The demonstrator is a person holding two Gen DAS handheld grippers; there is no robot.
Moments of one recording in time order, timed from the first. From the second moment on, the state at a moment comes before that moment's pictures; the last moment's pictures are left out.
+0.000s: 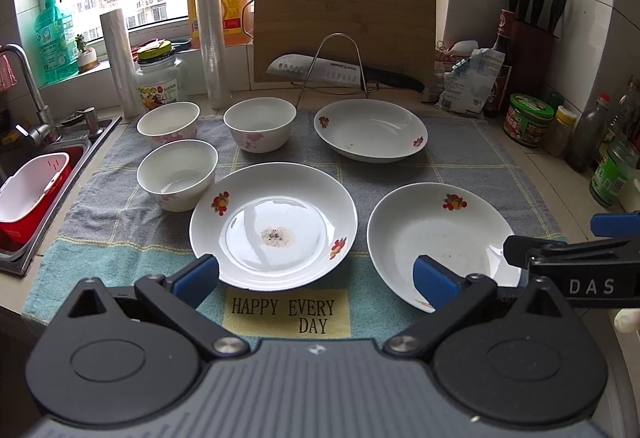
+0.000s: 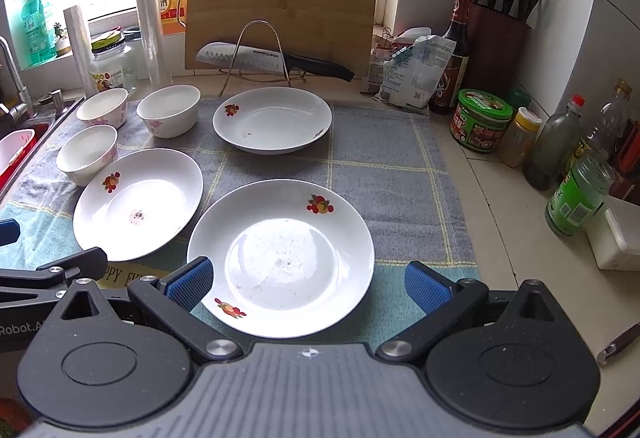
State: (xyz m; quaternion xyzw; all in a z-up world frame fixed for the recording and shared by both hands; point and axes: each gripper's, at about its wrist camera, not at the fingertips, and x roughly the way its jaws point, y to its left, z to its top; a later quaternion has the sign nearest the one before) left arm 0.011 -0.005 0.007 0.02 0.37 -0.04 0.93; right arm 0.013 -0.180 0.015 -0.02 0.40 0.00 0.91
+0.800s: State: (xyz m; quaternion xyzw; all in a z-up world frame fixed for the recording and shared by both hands) left arm 0.027 -0.019 -0.055 0.06 0.38 -0.17 0.91; right arm 0.029 -0.214 -0.026 -0.03 0.40 -0.03 0.91
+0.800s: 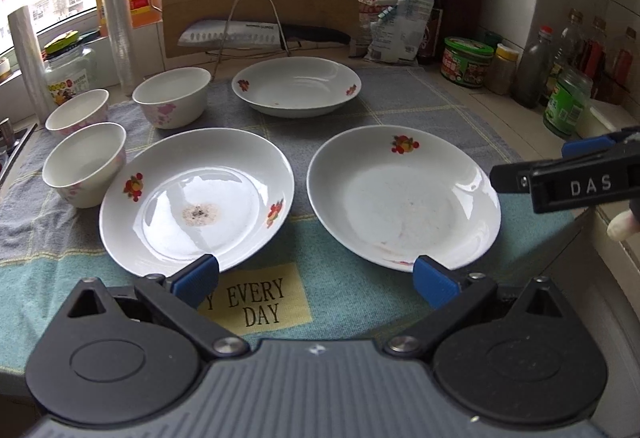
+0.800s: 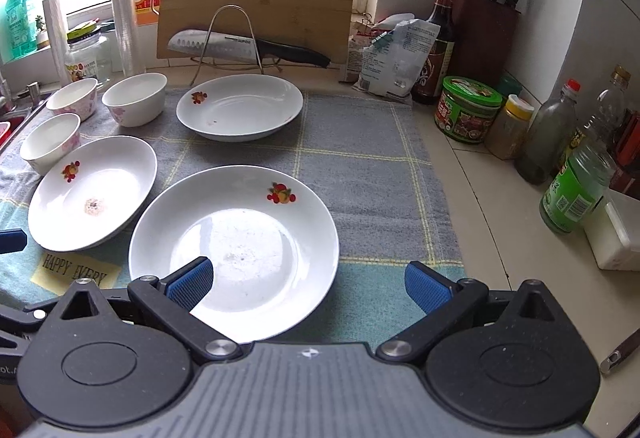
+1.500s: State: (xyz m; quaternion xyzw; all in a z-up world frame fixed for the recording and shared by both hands) left arm 0.064 -0.058 -0.111 0.13 0.39 -0.28 0.87; right arm 0.049 -0.249 -0.060 0.00 0.45 -0.07 0.89
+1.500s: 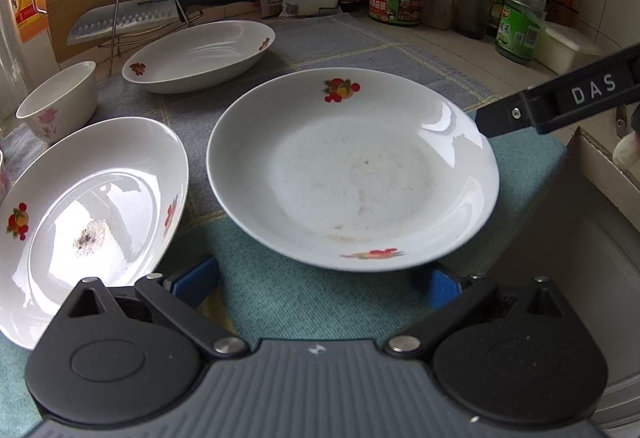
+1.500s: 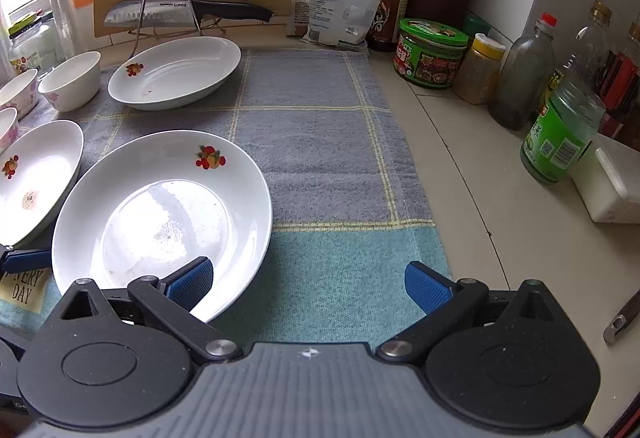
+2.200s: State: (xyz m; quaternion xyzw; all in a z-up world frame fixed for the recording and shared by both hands) left arm 0.078 -0.066 -0.113 0.16 0.38 -0.34 0.85; right arm 0.105 -0.249 -0.075 0.01 0.49 -0.01 0.87
